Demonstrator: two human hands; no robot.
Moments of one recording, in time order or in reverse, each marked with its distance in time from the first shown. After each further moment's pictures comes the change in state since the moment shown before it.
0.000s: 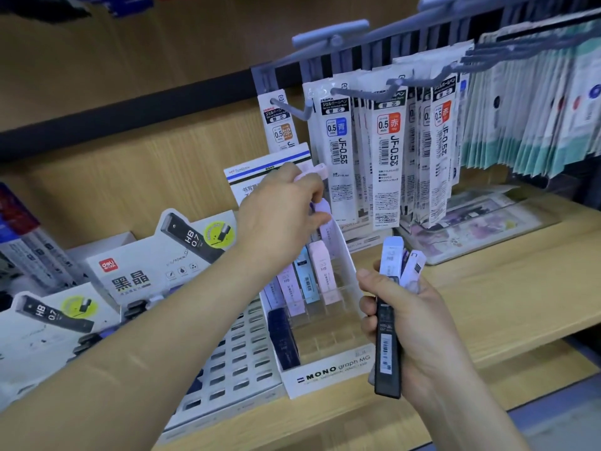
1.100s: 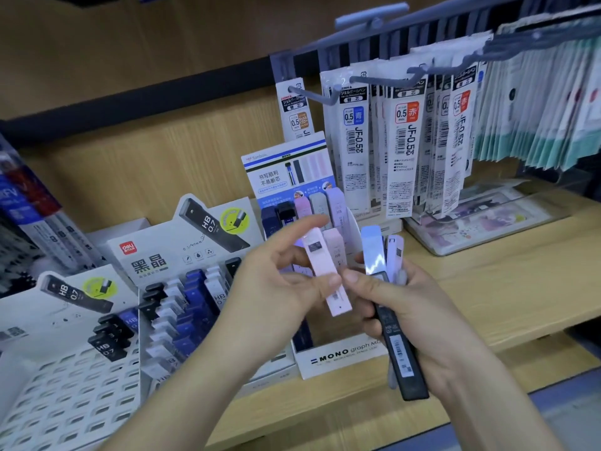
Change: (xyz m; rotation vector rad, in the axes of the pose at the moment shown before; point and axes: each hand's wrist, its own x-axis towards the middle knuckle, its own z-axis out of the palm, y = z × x) left_hand -0.101 0.017 -0.048 -1.133 -0.201 -0.459; right_hand -0.013 -0.006 0.005 -0.210 -0.312 0.047
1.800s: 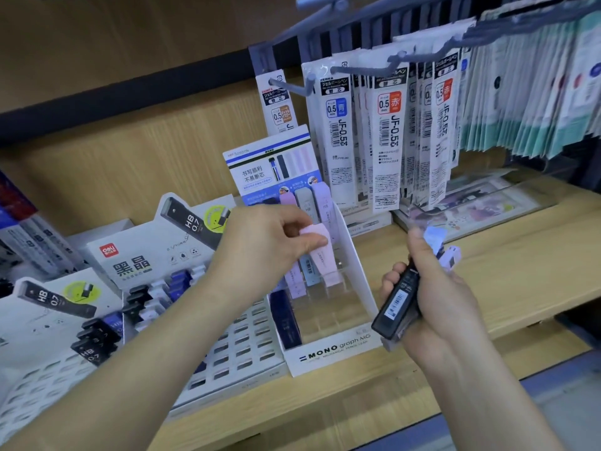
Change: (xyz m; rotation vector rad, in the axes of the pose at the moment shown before) left_hand 0.055 -0.010 -0.002 0.655 0.128 0.299; right_hand 0.007 -0.003 -0.014 0.474 0.532 -0.012
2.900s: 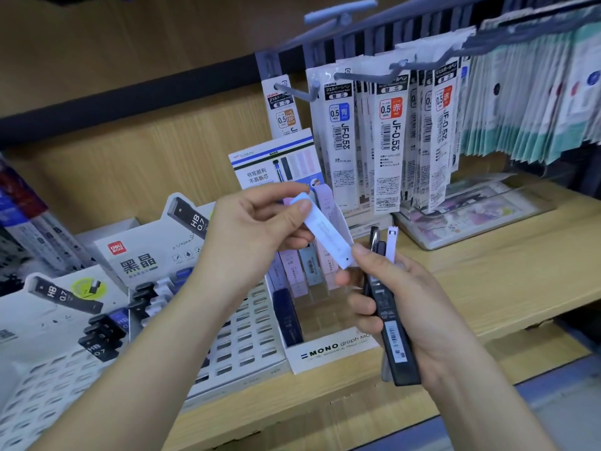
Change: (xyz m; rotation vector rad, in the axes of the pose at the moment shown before) left_hand -0.007 0.015 -0.018 -0.755 0.008 -0.240; right_hand -0.014 0.004 0.003 -0.321 -0.541 0.065
